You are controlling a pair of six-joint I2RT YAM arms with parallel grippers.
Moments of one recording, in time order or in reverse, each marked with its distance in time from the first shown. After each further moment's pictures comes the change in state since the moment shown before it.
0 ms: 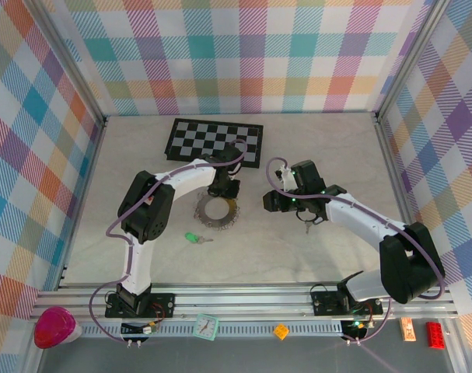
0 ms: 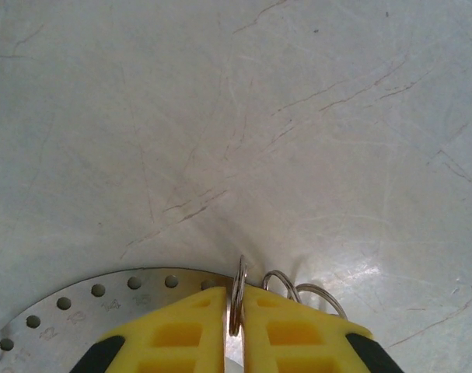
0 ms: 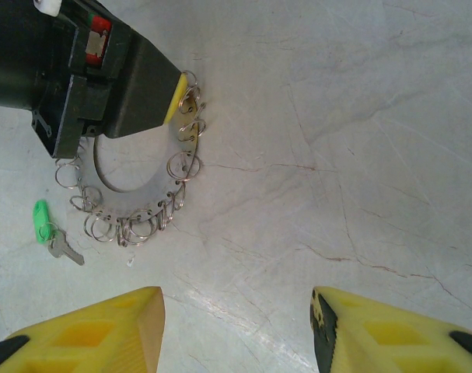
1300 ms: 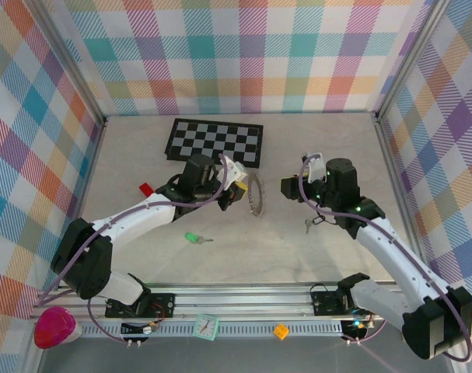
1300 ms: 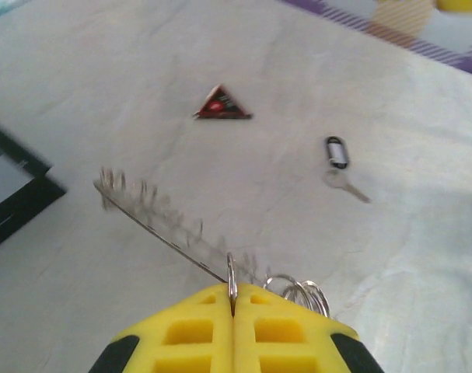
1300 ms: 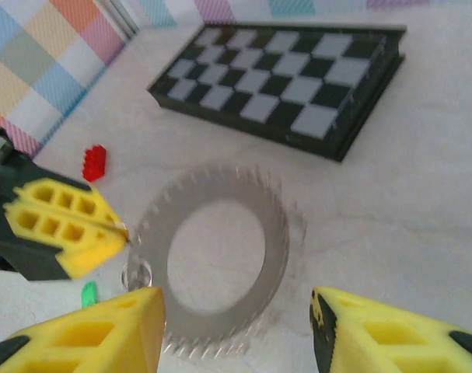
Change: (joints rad) left arm -0.042 -0.621 -0.579 0.685 0.475 0.490; right arm -0.087 -0.410 -0.053 0.074 0.026 -0.080
